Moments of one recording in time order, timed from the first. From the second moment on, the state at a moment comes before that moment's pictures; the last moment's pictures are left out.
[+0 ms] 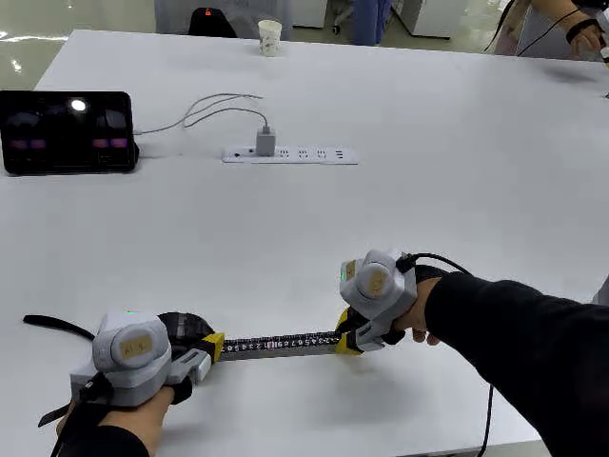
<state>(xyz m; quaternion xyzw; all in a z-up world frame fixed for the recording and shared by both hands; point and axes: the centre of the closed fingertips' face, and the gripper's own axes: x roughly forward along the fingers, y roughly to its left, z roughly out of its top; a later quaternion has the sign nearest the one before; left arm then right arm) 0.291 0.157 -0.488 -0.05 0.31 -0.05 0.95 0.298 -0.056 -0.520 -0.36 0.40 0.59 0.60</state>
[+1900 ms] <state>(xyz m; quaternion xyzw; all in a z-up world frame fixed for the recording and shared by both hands) 0.290 0.156 -0.489 -0.05 0.31 -0.05 0.95 0.295 -0.036 -0.521 -0.35 0.40 0.59 0.61</state>
